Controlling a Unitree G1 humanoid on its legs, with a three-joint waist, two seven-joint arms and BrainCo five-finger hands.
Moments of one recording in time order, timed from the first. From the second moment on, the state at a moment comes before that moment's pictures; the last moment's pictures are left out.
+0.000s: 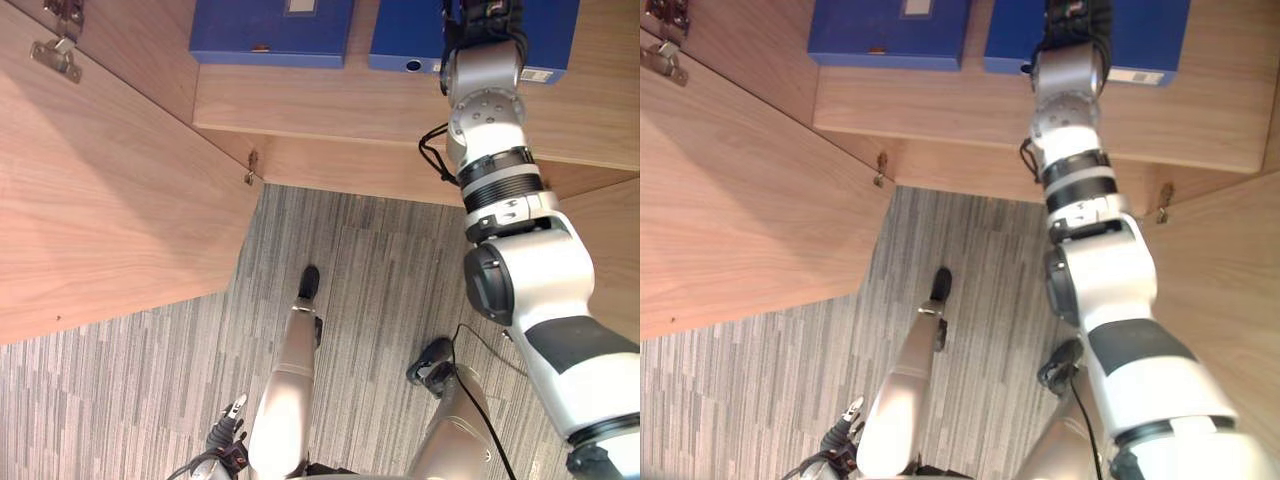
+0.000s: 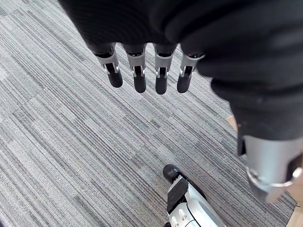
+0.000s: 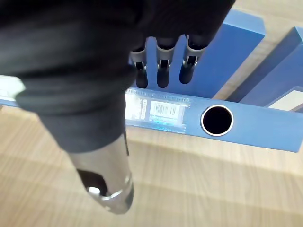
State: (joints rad) left arm 0.14 0.06 0.06 0.86 -0.56 -0.07 0.00; right arm -1.47 -0.26 -0.01 0.91 1.41 -0.29 -0.45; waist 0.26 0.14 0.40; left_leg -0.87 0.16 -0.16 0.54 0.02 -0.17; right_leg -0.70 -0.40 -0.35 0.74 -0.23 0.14
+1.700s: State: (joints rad) left arm 0.14 0.09 0.06 0.89 -0.60 -0.10 0.00; right arm -1.37 -0.37 0.28 1.06 1.01 -0.04 -0.35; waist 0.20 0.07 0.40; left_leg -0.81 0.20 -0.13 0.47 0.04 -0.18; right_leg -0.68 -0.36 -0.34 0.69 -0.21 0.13
